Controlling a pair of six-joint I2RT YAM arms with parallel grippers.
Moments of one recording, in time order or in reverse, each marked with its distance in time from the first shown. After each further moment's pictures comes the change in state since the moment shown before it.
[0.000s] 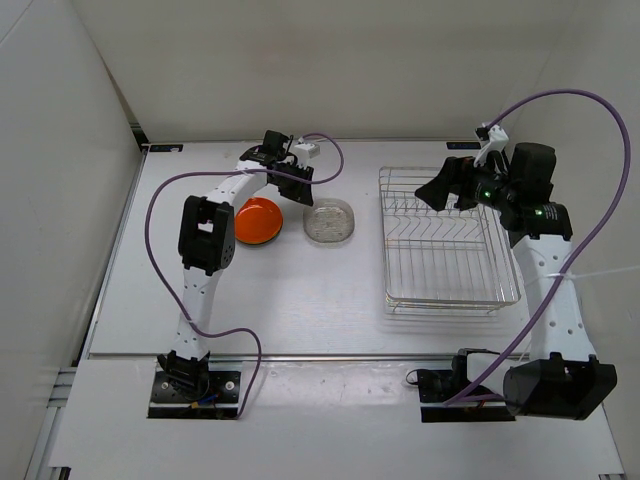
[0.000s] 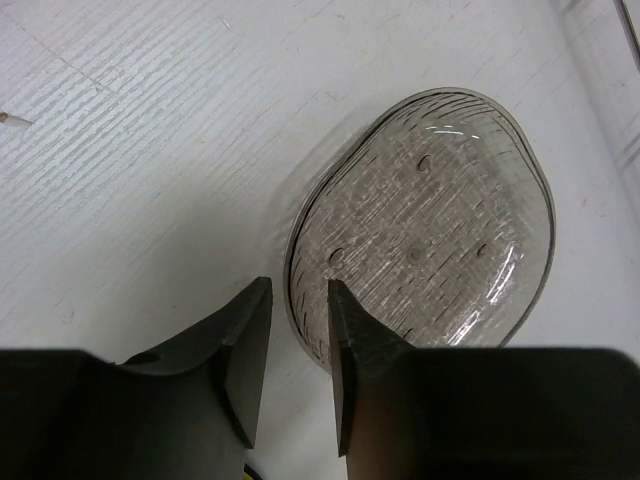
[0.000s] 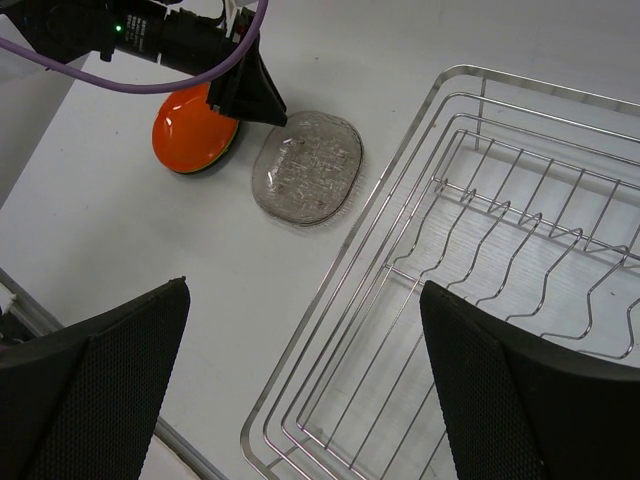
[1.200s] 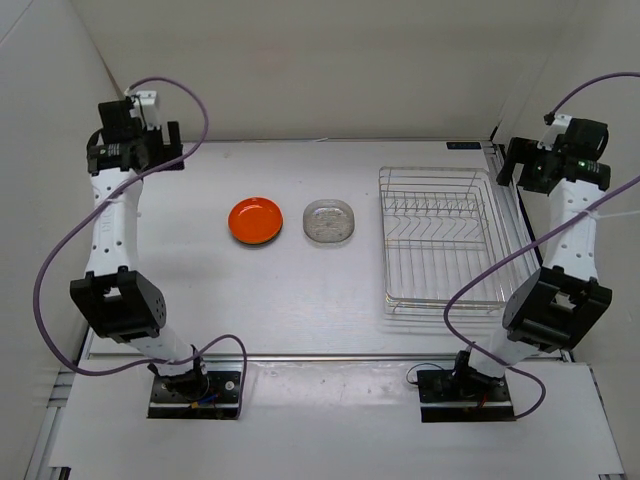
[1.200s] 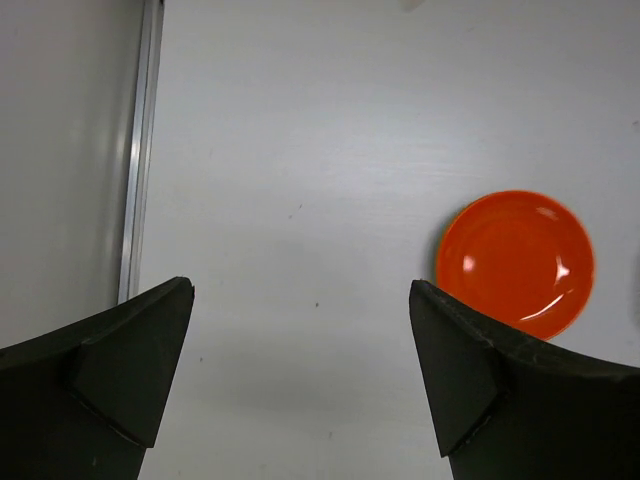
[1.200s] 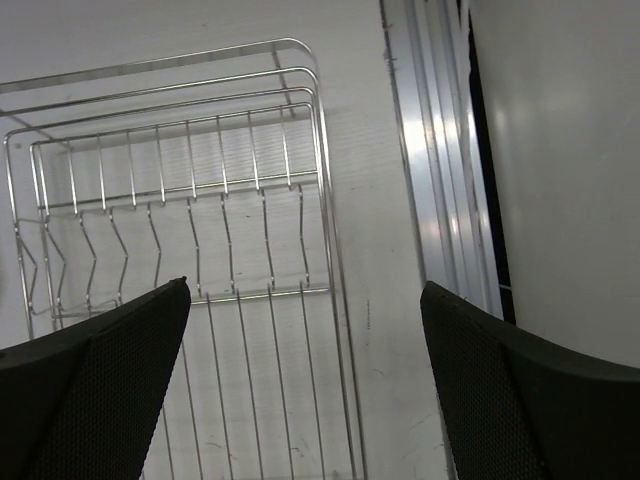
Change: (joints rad) left arm 0.480 -0.761 -0.254 -0.132 -0.484 -0.029; right arm -0.325 0.398 0.322 -0.186 0.431 -0.184
